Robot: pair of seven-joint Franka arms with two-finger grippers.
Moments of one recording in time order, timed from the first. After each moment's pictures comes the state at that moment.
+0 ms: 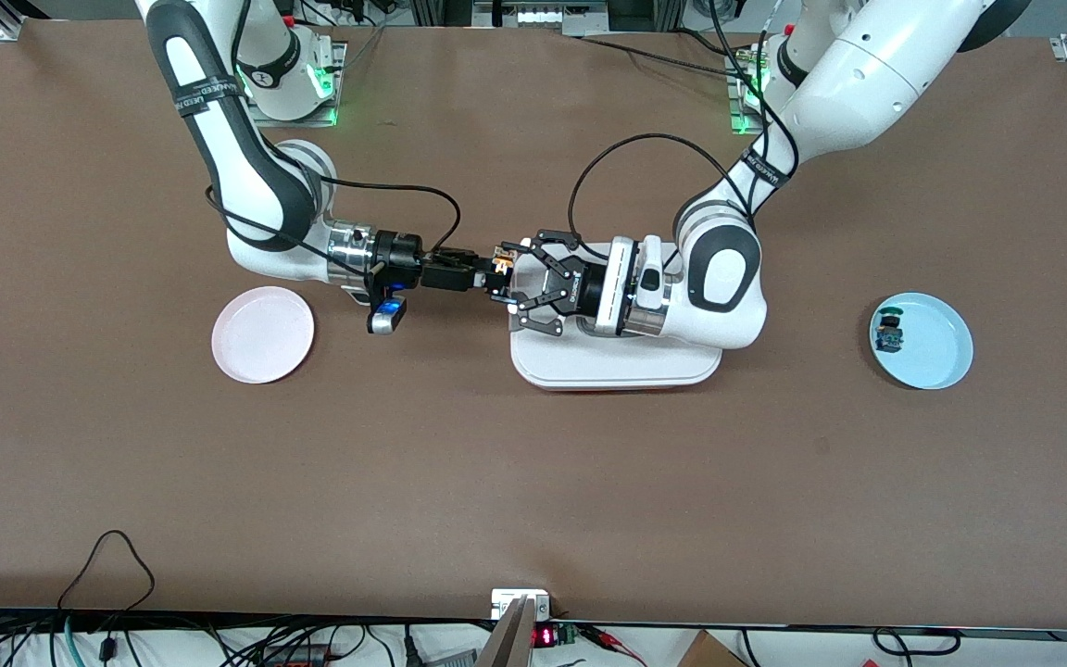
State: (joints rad) left arm -0.08 0.70 -0.50 -1.67 -1.62 1.97 2.13; right arm 0.51 0.35 -0.05 -2.03 1.88 2.02 -0.21
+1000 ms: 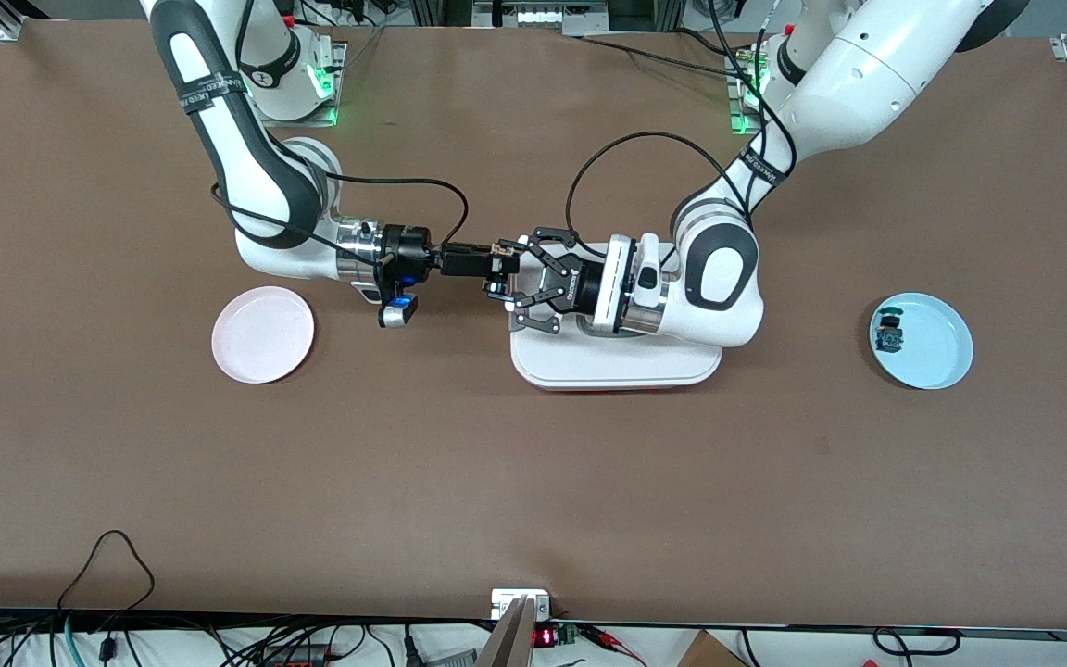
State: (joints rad) left arm -0.09 0.70 -0.51 -1.67 -1.63 1.97 2.12; right arm 0.50 0.35 -0.03 -2.01 1.88 1.98 -0.26
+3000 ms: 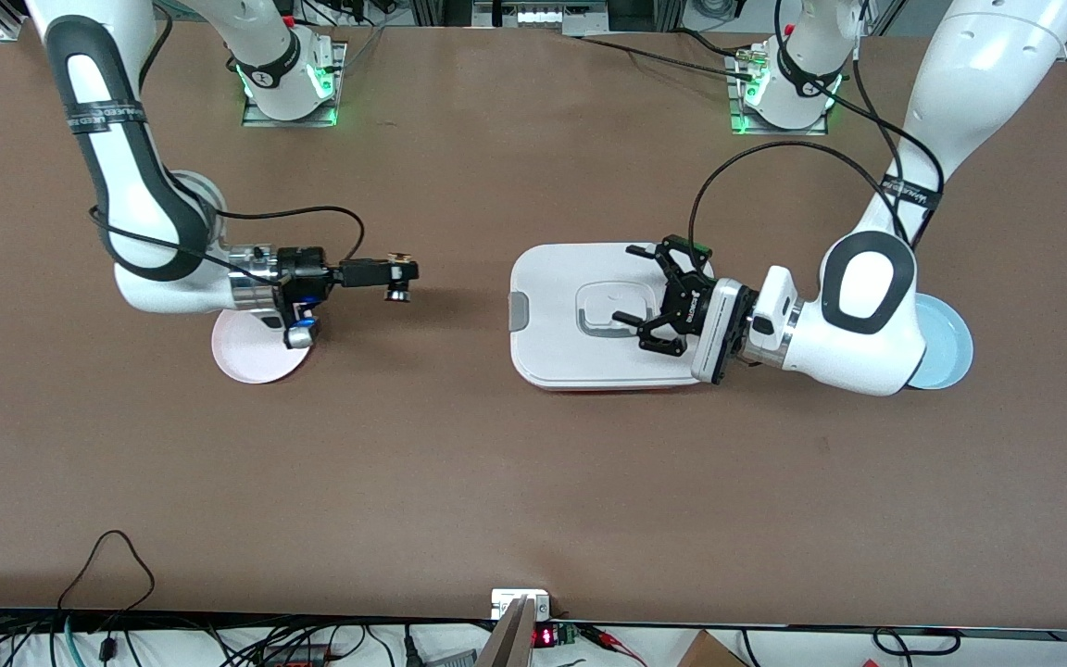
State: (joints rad) left arm 0.16 0.59 -0.50 -1.57 -0.94 1.70 1.25; right arm 0.18 0.34 -0.04 -2.01 1.34 1.70 -0.26
